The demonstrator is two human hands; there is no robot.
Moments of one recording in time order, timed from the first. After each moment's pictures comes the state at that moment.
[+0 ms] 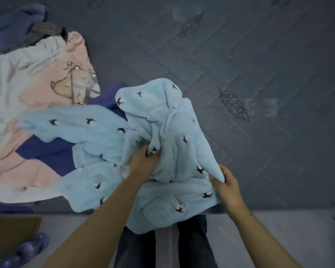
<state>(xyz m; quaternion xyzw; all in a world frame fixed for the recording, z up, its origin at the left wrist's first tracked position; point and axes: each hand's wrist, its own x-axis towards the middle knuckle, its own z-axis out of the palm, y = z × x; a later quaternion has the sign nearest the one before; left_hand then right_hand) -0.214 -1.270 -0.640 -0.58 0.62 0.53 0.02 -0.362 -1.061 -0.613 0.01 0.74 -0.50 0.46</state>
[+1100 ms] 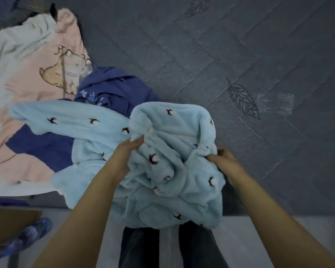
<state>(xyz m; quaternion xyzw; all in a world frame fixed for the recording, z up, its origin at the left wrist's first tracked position) -0.204 -1.308 -0.620 -0.57 0.27 0.78 -0.03 -0.433 -1.117 -0.667 0.04 0.75 -0.33 0.57</state>
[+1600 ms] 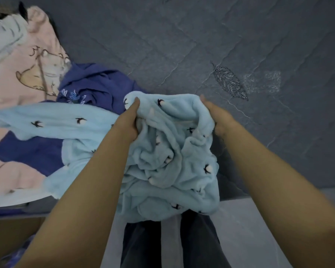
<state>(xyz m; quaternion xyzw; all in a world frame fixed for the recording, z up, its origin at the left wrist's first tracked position) -0.297 -1.335 -0.614 -0.63 0.24 0.74 -0.01 -0.475 -1.187 -0.648 0.16 0.66 -0.47 0.57</state>
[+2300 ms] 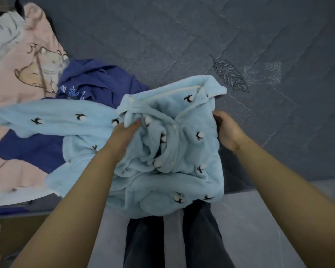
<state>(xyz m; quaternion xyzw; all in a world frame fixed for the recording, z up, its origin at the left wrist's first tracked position) -0.234 -1.314 -0.628 -0.61 0.48 0.63 0.04 -0.458 -1.127 -0.669 0.14 0.60 -0.54 0.58</state>
